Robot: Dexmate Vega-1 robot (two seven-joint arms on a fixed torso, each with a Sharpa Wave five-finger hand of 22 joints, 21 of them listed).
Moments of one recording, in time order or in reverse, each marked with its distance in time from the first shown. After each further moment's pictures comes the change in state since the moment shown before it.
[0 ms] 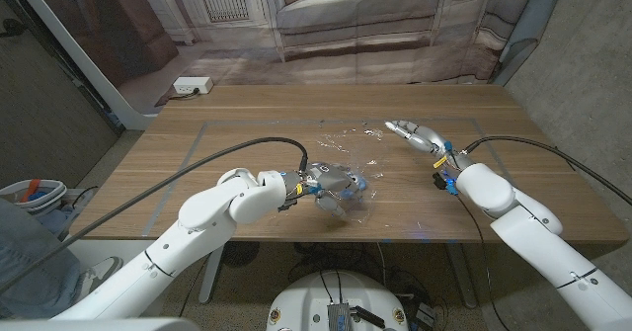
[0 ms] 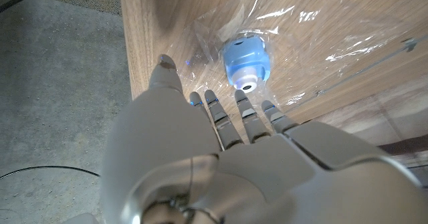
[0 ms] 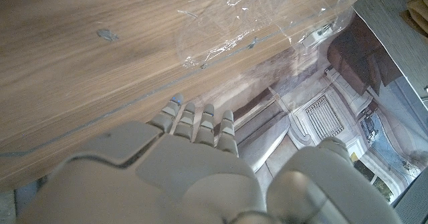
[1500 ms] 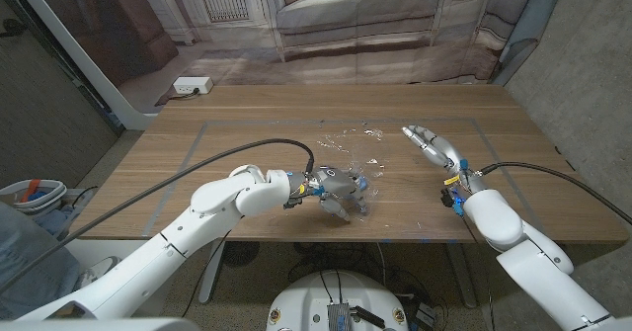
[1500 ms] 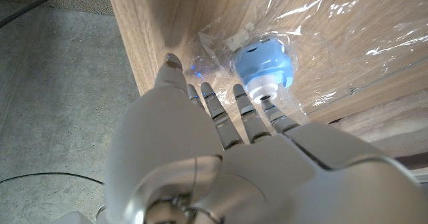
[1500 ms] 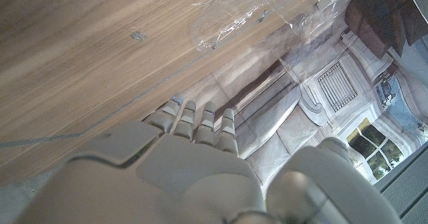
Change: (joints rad) left arm -0.094 -0.016 0.059 0.172 -0.012 -0.165 0.070; left_hand 0.042 0.021 0.015 -0.015 -0.015 0.114 -0.004 0.034 0.000 0.128 -0.004 0.000 0.000 0.074 0.000 0.008 0.000 0.040 -0.009 0.002 0.000; right arm -0.184 0.109 0.082 -0.027 -0.029 0.122 -0.169; right_hand 0.000 0.000 -0.007 0.001 0.001 0.029 -0.007 0.011 0.000 0.023 -0.023 0.016 0.000 0.025 -0.014 0.006 0.000 0.011 0.003 0.002 0.000
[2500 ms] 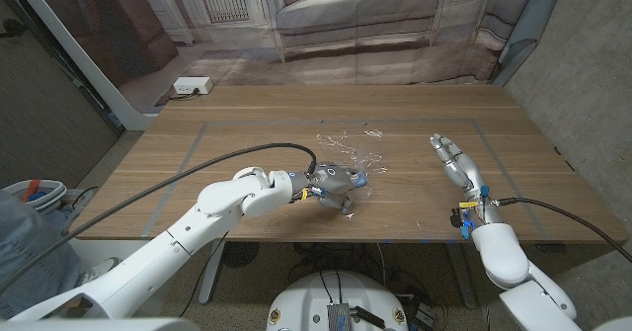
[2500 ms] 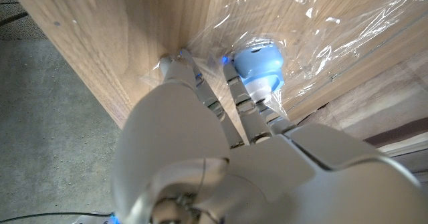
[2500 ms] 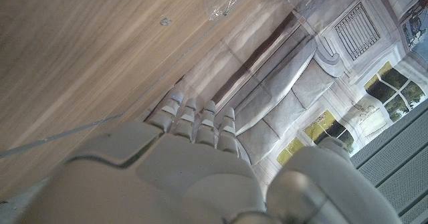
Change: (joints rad) left arm -0.042 -0.001 0.040 0.080 0.169 -0.007 0.084; left_hand 0.112 0.015 0.075 -0.019 -0.023 0.457 0.083 0.159 -0.012 0.515 0.000 0.061 0.056 0.347 -0.032 0.036 0.014 0.059 -0.071 -0.001 -0.007; right arm -0.113 0.128 0.050 0.095 0.011 0.237 -0.185; right_hand 0.000 0.000 -0.005 -0.006 0.007 0.024 -0.013 0.008 0.000 0.020 -0.009 0.008 0.000 0.022 0.000 0.002 0.000 0.011 0.011 0.001 0.000
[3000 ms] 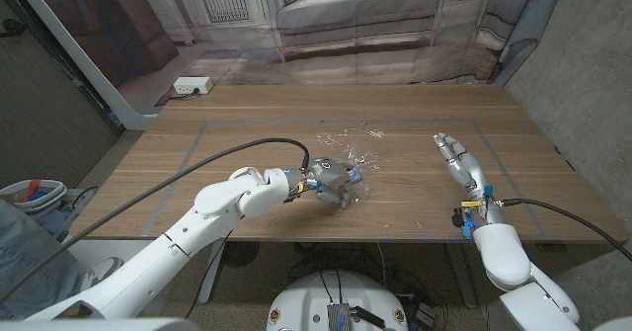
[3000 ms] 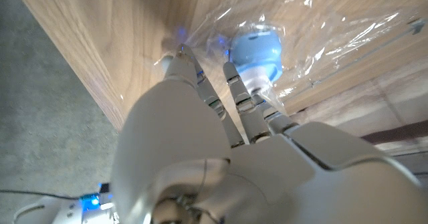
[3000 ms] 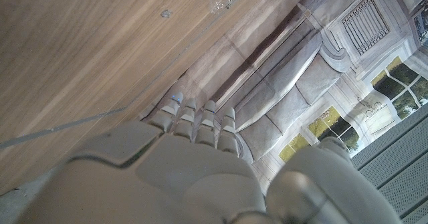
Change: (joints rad) left arm 0.058 -0.041 -0.081 -0.042 -0.100 0.066 0.059; left_hand 0.004 0.004 0.009 0.007 0.000 0.006 0.013 0.001 0.001 0.012 0.009 -0.001 0.016 -0.023 0.007 -0.016 -0.001 0.027 -0.029 -0.003 0.005; right arm -0.019 0.017 0.010 -0.060 -0.016 -0.066 0.001; right_hand 0.000 0.000 0.000 0.000 0.000 0.010 -0.003 0.000 0.000 0.000 0.000 0.000 0.000 0.000 0.000 0.000 0.000 0.000 0.000 0.000 0.000
